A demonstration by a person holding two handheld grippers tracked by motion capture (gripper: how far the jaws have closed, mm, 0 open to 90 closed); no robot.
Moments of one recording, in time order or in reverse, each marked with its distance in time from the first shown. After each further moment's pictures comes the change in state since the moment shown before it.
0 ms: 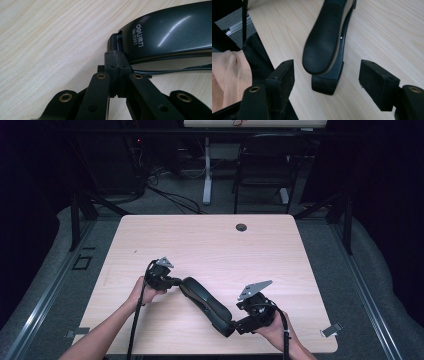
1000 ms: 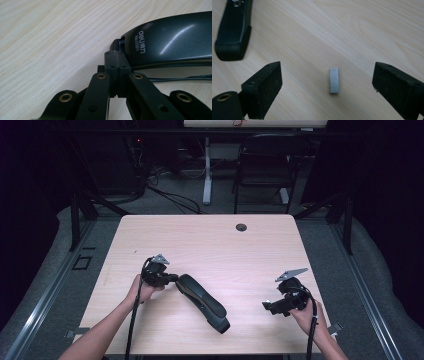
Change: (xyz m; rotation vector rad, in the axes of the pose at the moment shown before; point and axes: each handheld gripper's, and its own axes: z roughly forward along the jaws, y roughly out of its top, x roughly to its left) left arm 0.014 -0.003 -0.002 -0.042 0.022 -0.032; right arm -0.098 -0.050 -0.030 0.050 -0.254 0.198
